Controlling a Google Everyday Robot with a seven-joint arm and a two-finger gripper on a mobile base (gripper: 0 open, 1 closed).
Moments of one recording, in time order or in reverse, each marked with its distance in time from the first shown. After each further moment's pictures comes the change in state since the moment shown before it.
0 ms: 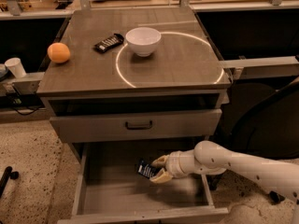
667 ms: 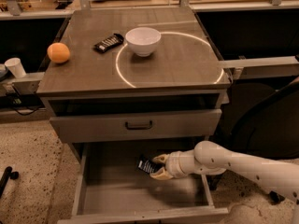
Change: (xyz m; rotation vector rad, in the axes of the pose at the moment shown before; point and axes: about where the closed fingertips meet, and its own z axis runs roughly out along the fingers) arm 0.000 0.000 0.000 0.000 0.000 0.000
